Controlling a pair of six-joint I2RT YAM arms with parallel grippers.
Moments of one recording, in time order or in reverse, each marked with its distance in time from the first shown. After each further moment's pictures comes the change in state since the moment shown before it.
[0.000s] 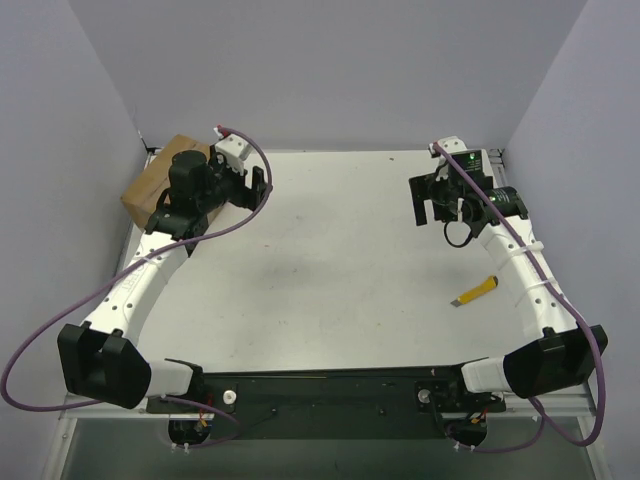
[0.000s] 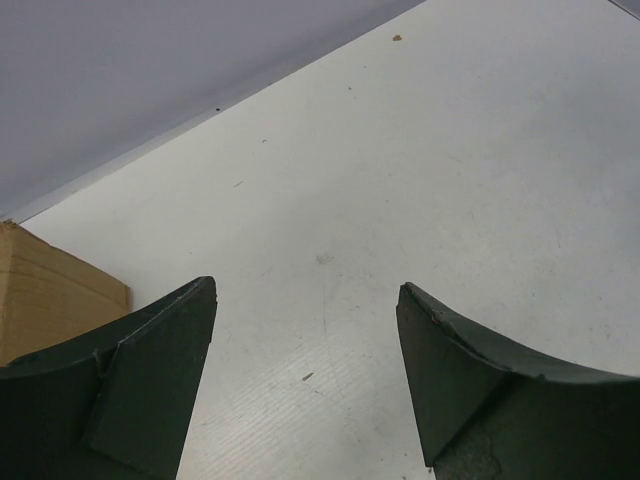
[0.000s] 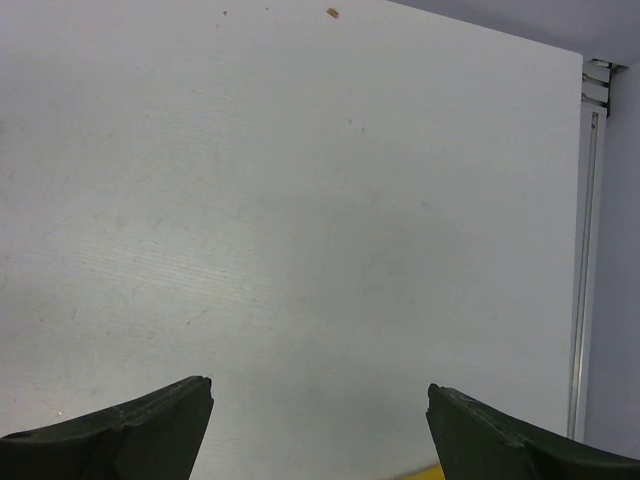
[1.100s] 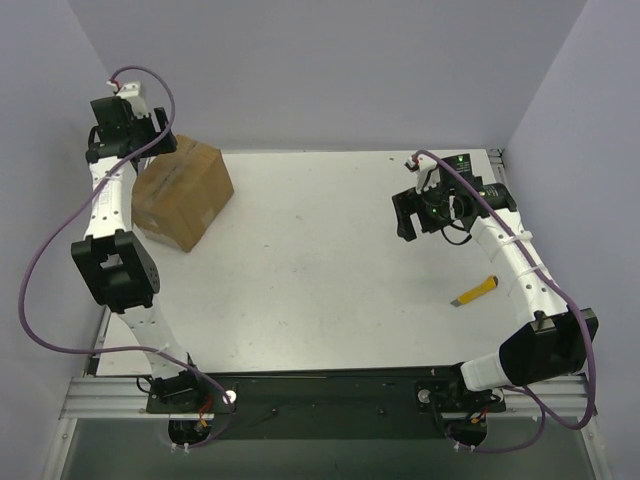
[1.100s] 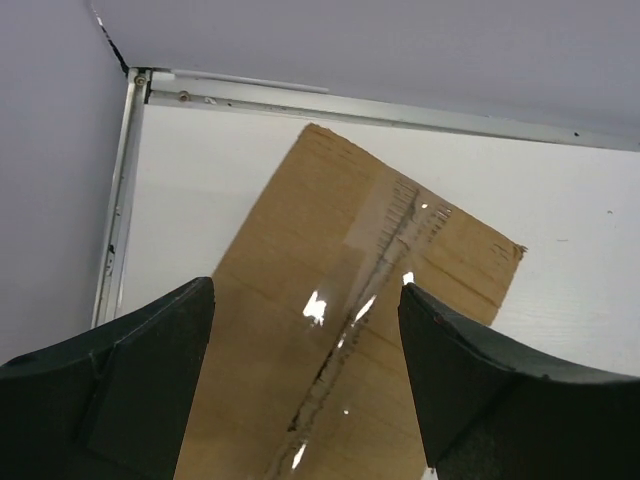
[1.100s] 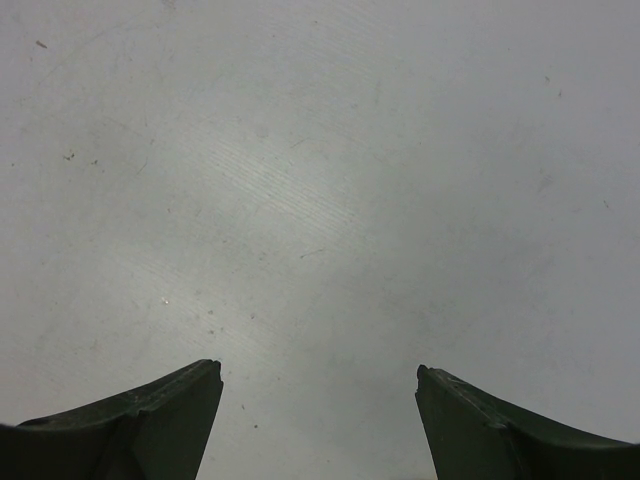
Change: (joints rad) left arm 0.484 0.635 0.740 -0.341 -0.117 -0.134; right arm 0.000 0.064 -0.013 -0.070 -0.335 -0.141
